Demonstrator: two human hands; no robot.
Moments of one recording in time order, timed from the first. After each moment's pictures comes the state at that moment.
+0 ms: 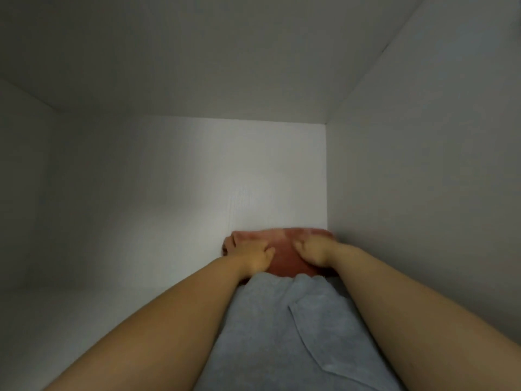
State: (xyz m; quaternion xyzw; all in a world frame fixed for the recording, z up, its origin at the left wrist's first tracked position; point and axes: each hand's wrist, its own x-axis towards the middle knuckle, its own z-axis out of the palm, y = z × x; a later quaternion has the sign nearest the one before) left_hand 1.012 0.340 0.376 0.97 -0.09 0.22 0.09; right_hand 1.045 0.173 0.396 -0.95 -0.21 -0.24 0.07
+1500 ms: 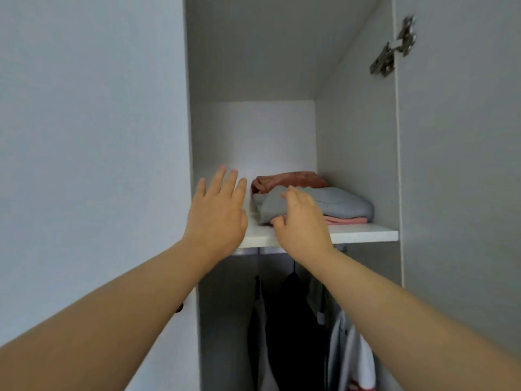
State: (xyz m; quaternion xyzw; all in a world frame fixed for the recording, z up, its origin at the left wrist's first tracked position) left_hand 0.578 0.348 0.292 0.88 -0.02 0.44 -0.16; right_hand 0.625 0.196 0.268 -0.83 -0.24 -0.43 0.26
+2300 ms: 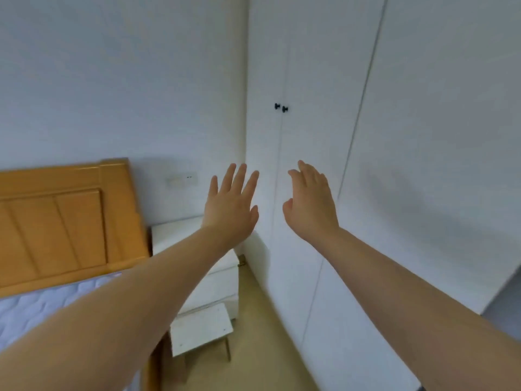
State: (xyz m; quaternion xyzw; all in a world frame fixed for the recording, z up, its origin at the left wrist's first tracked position) left_hand 0.166 0.506 0.060 0.82 0.53 0.14 -0.17; right_hand 0.325 0.470 0.075 -0.67 -0.68 -0.15 0.25
